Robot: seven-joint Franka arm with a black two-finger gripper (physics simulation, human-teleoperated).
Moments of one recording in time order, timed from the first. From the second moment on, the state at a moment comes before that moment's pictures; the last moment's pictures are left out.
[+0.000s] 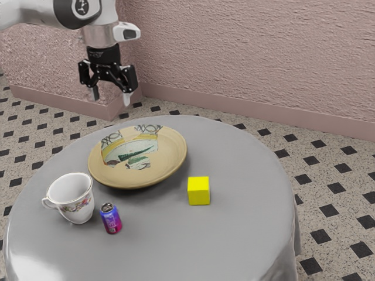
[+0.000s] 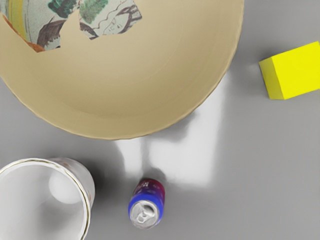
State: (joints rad) arm -0.03 0.08 0.00 -1.48 0.04 1.48 -0.18
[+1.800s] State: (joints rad) arm -0.03 0.47 -0.31 -1.62 0.15 2.09 0.77
